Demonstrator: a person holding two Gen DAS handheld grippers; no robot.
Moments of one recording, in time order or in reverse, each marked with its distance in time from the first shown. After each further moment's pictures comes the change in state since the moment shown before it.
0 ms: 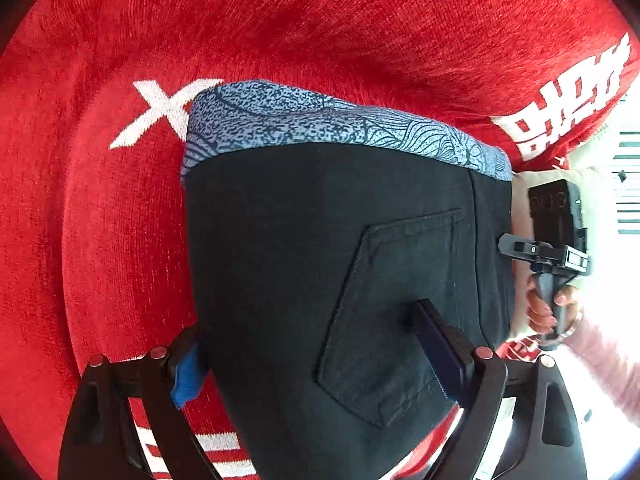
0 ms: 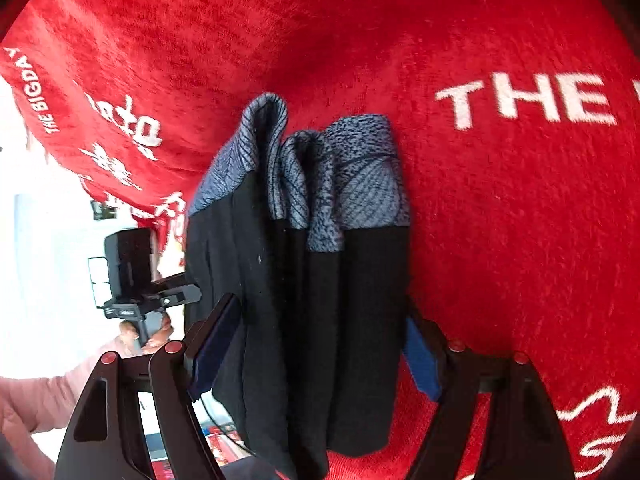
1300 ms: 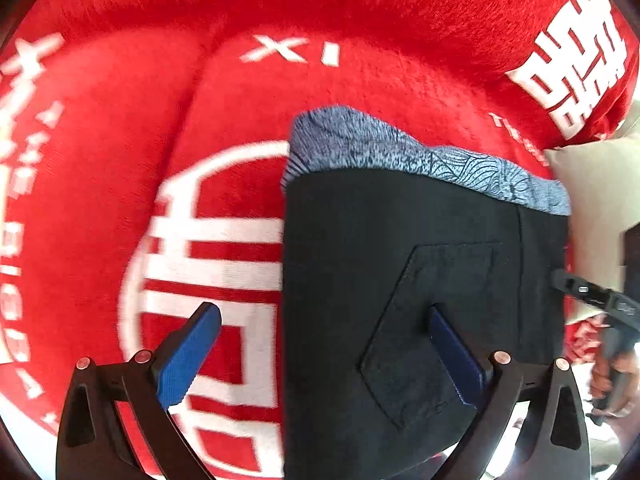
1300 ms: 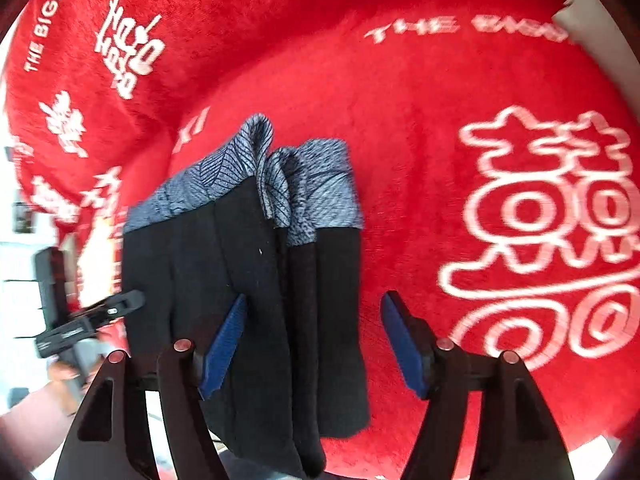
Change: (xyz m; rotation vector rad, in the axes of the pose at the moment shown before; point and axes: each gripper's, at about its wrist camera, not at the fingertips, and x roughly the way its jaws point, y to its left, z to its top) left arm -0.044 -0.033 -0.148 -0.036 -0.148 0.344; right arm -0.029 0.060 -0.166 0.029 -0.155 -0.407
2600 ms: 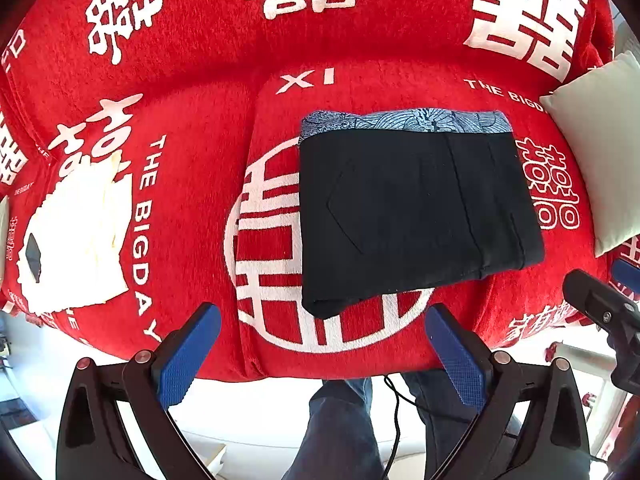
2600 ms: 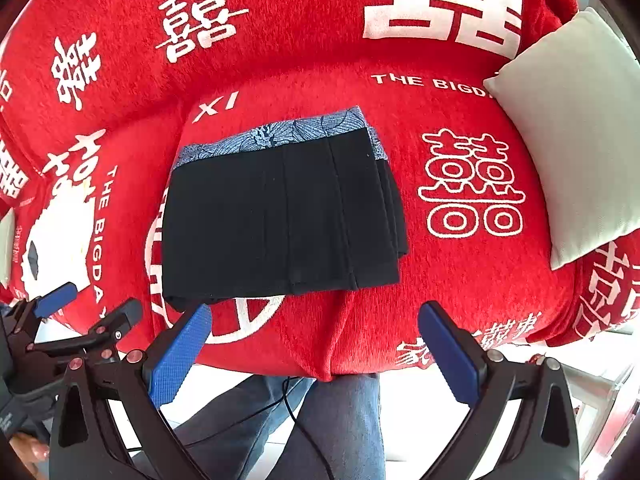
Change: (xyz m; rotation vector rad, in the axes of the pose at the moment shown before) left arm -0.130 -0.057 -0.080 0.108 -0.004 0.265; right arm -0.103 0.152 -0.098 -0.044 -0.060 -0.326
